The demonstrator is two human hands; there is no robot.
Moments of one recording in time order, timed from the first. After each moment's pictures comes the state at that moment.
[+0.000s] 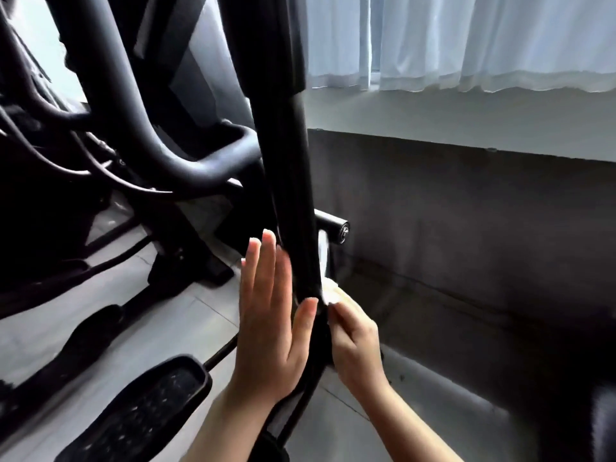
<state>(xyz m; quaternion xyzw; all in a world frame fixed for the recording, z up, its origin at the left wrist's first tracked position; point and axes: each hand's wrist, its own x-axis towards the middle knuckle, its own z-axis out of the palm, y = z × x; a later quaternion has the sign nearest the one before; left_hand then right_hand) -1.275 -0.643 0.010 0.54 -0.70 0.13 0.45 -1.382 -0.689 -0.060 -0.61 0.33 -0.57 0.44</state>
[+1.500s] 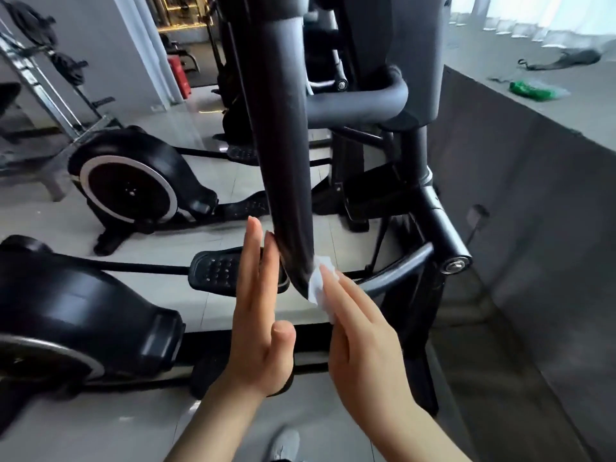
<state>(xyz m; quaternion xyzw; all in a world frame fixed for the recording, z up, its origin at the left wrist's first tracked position) -1.358 -0.652 -0.001 0.73 -0.43 0.25 0.48 -1.430 -0.757 -0.021 -0.84 0.01 -0.39 0.37</state>
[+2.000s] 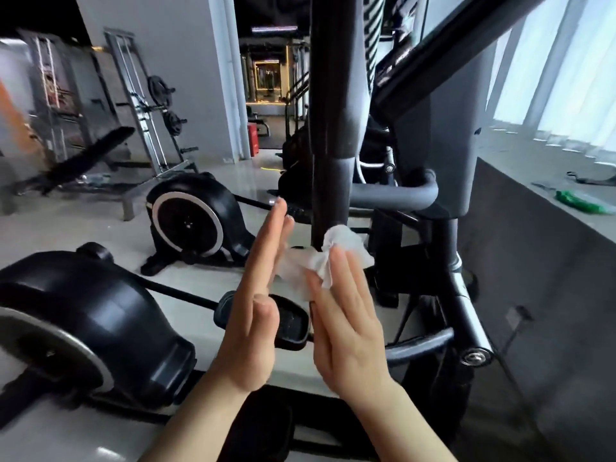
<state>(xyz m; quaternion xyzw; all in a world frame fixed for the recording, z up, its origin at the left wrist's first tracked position) -1.377 -0.643 0.084 0.66 -0.39 0.18 0.62 -1.379 -0.764 0.033 -0.76 -0.26 -0.54 0.26</state>
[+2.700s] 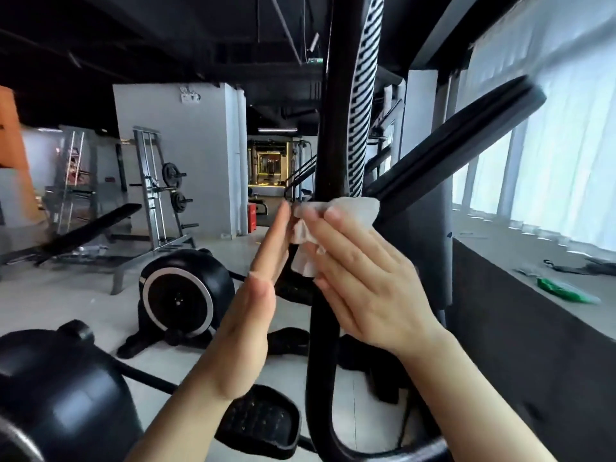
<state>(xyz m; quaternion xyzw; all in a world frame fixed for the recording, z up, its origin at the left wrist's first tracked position) -1.339 -0.688 0.217 0.59 -0.28 0.14 0.74 -1.357 -0.806 0.204 -0.68 -0.40 -0.62 -0.02</state>
